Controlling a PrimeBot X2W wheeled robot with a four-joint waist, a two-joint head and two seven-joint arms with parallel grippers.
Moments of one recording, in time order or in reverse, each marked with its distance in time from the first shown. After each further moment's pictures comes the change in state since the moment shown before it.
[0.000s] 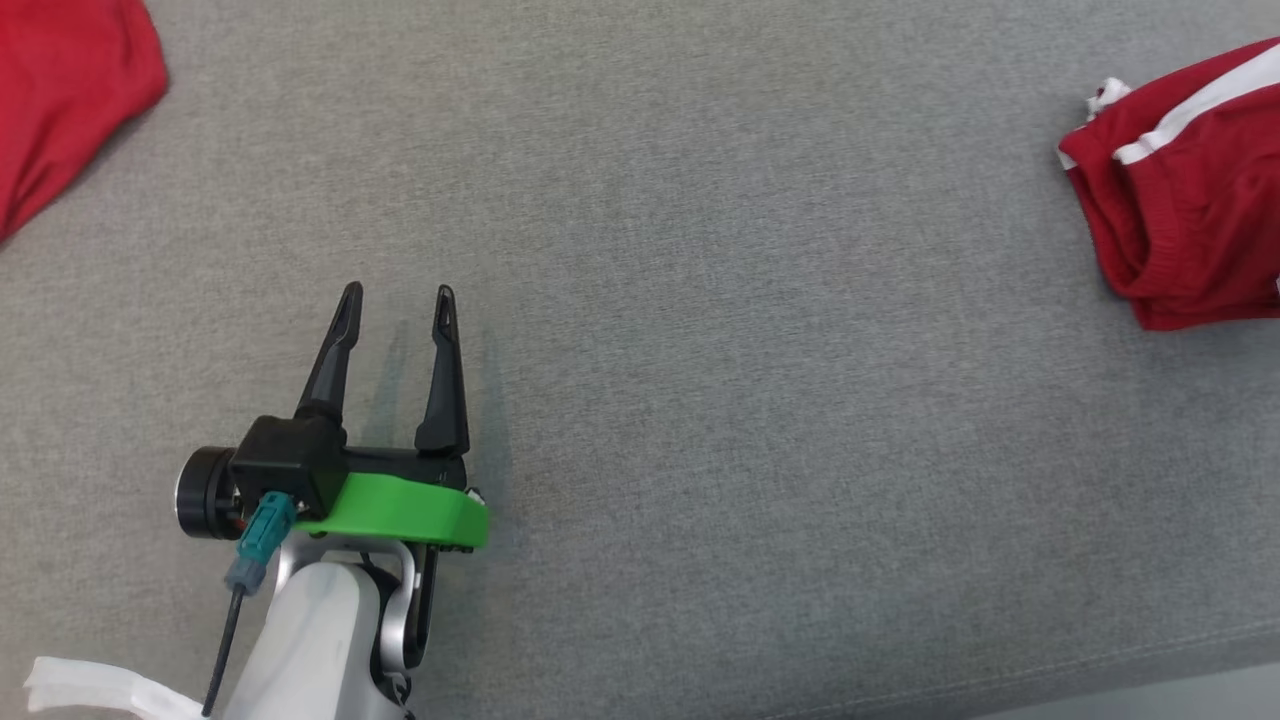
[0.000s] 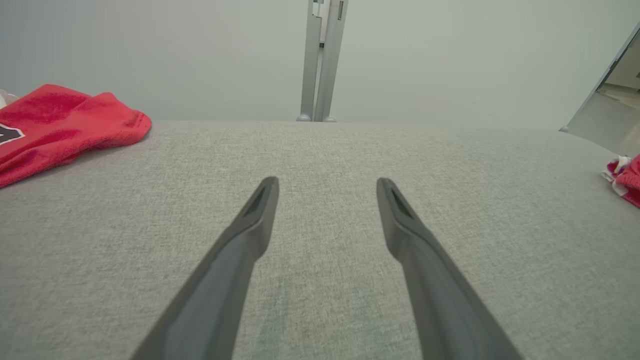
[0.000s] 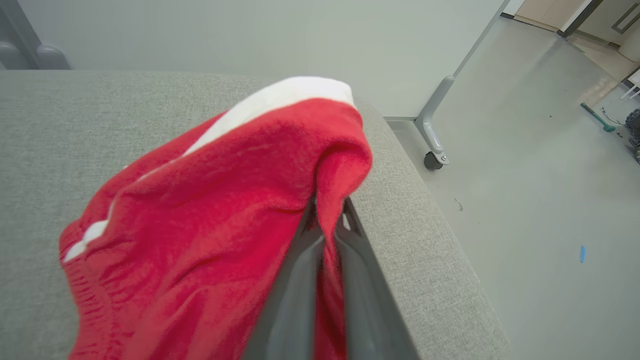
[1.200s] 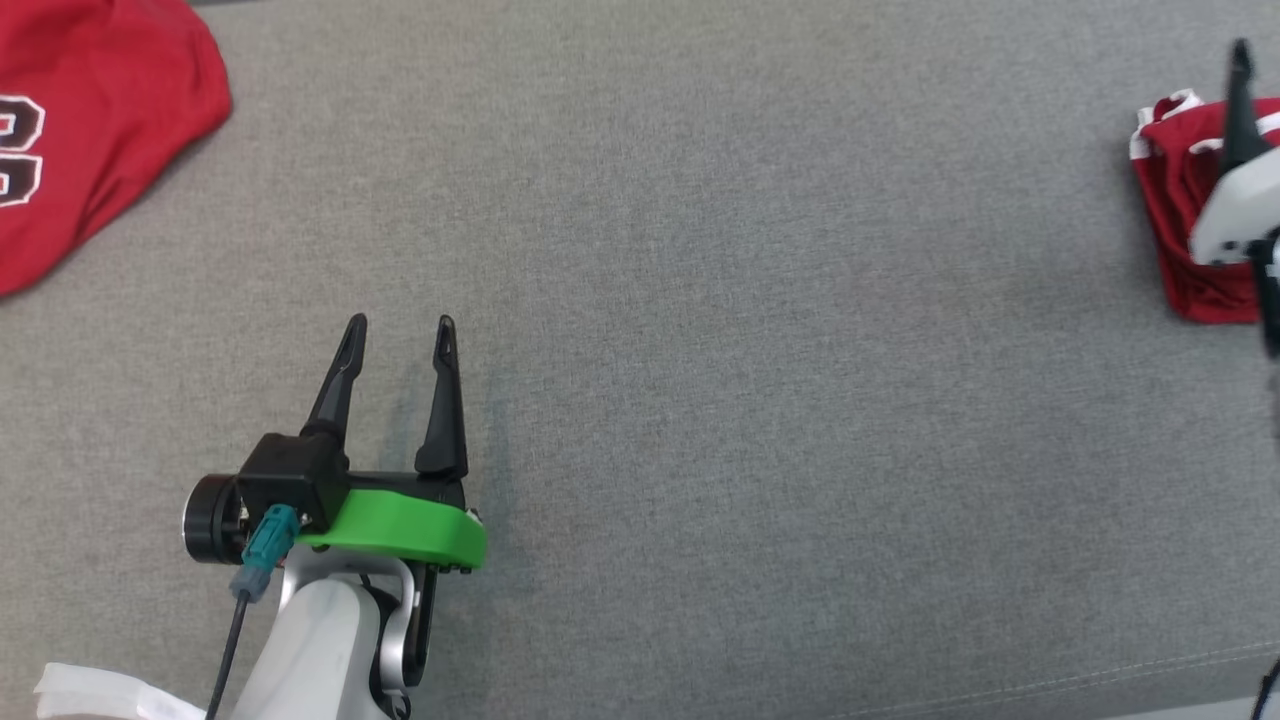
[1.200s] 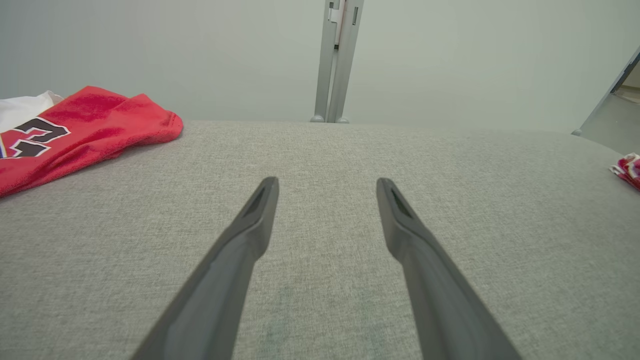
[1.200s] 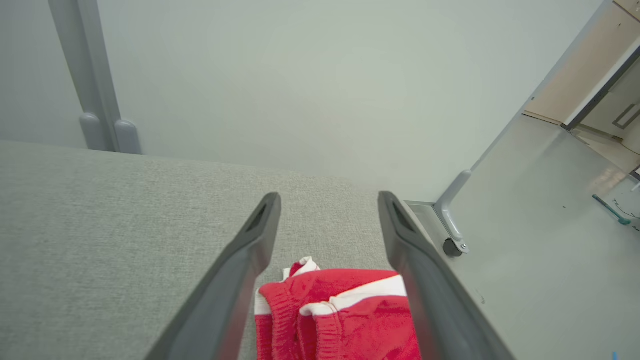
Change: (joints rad) left arm 0.021 0.014 -0.017 0.034 -0.034 0.012 0.000; right arm -0.080 0.106 -0.018 0.019 -0.185 0.000 -0.165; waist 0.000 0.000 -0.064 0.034
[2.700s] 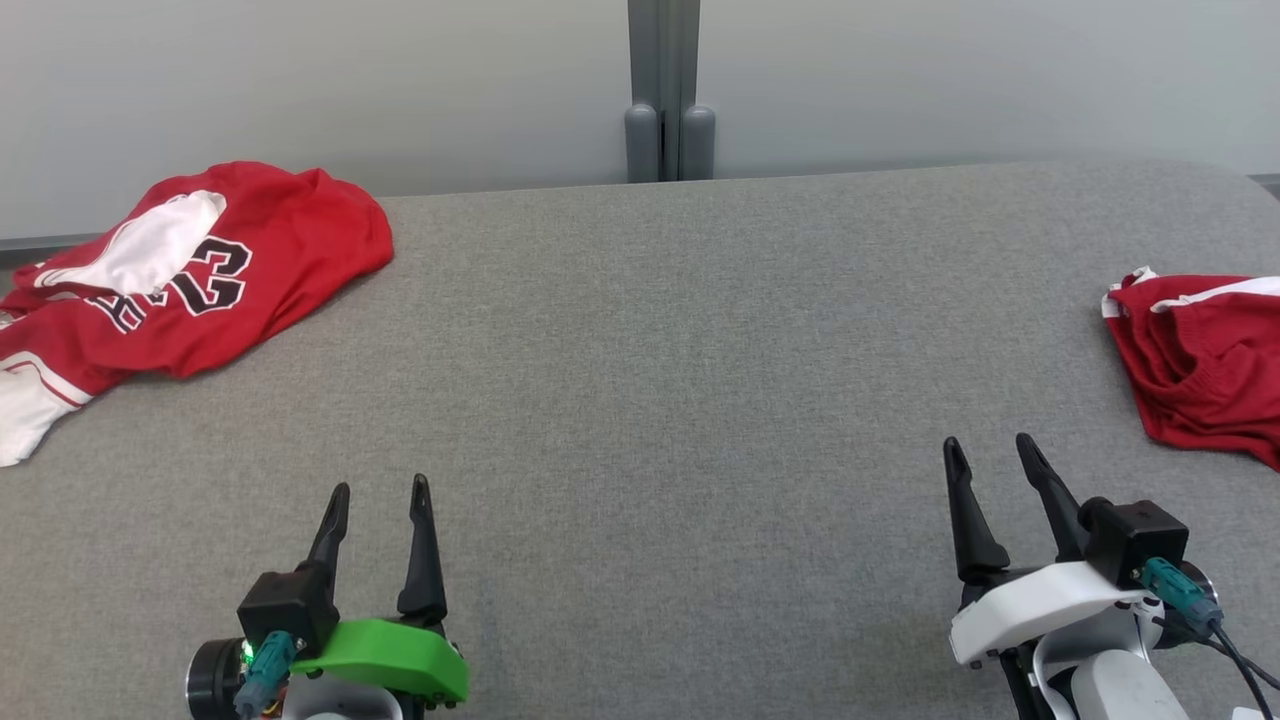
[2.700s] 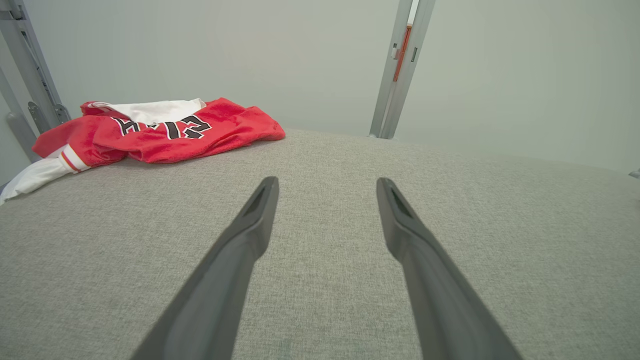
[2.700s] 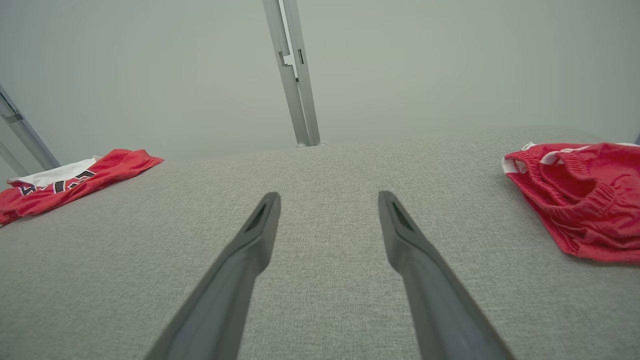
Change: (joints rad) left arm 0.200 -0.054 0.115 0.102 0.021 -0.032 -0.016; right arm 0.779 0.322 0.127 -0.560 0.212 0.000 -0.038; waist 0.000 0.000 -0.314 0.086
